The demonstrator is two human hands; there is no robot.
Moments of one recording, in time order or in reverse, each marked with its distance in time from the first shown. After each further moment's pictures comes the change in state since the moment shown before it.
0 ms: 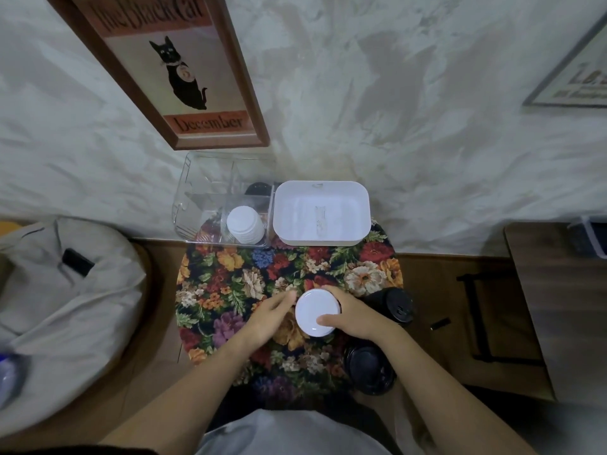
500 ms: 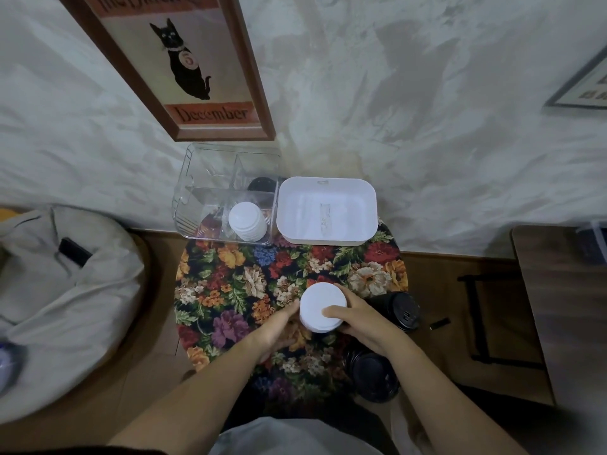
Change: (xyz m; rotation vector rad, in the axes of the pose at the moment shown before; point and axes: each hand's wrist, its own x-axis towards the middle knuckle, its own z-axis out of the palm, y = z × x) left_hand 0.025 -0.020 0.018 -0.414 -0.124 -0.322; right_hand 0.020 0.018 0.009 0.649 0.030 0.128
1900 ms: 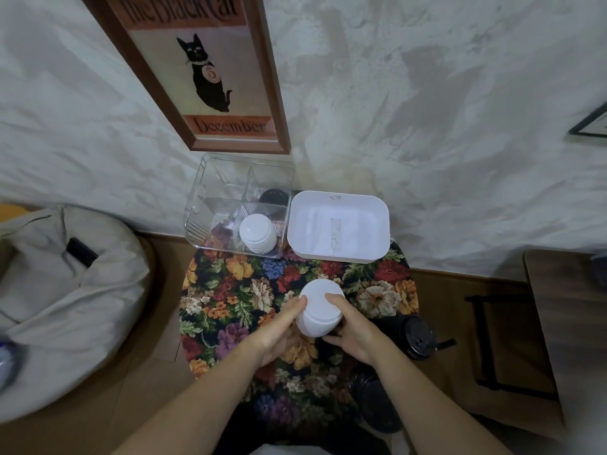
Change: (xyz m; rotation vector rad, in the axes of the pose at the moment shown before) left_hand -0.021 0.029 -0.008 -0.170 -0.190 0.230; right_hand 0.018 -0.023 0.030 0.343 -0.037 0.061
